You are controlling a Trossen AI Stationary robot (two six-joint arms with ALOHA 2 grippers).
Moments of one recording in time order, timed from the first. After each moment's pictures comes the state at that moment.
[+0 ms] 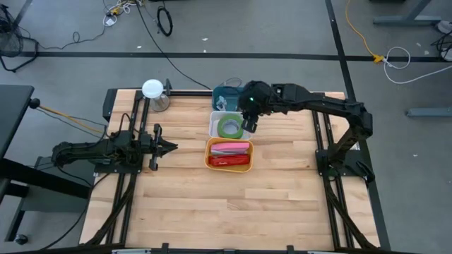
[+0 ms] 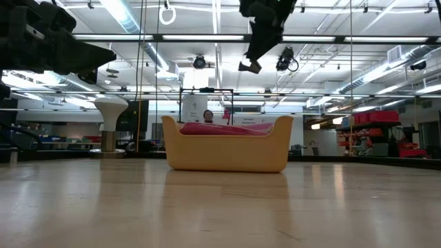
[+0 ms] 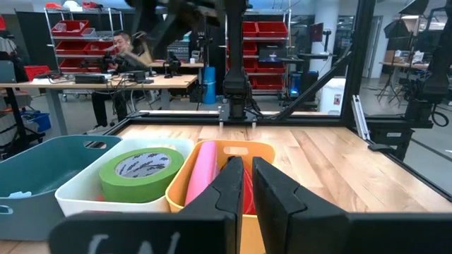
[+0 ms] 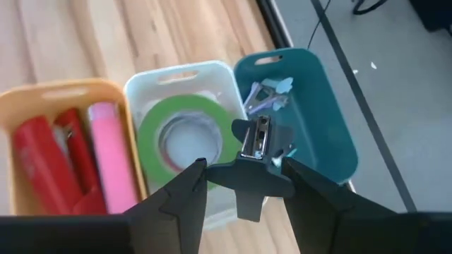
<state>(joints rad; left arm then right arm) 0.05 0.01 0.01 0.05 0.00 -0.01 -0.23 1.68 1.72 -1.00 0.22 -0.04</state>
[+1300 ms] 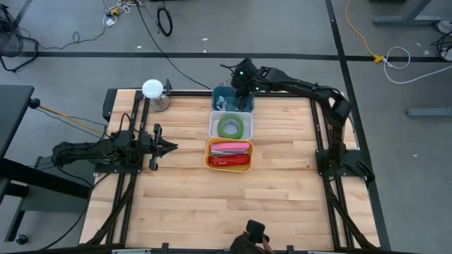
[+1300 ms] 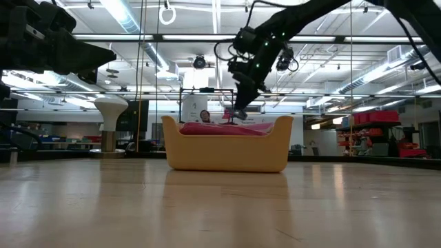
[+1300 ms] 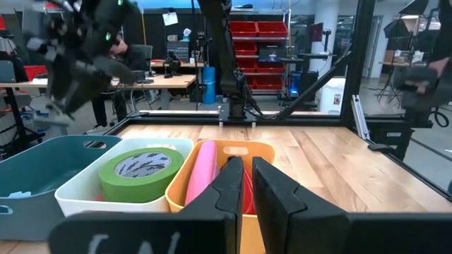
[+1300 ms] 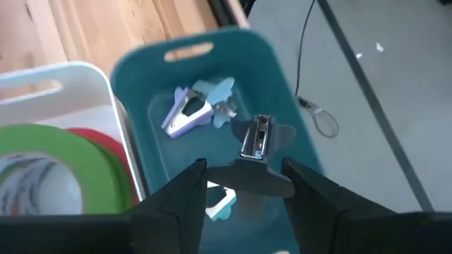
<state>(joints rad) 0.05 0.01 0.01 0.05 0.00 -0.02 -0.56 1.95 1.71 -0.71 0.03 -0.25</state>
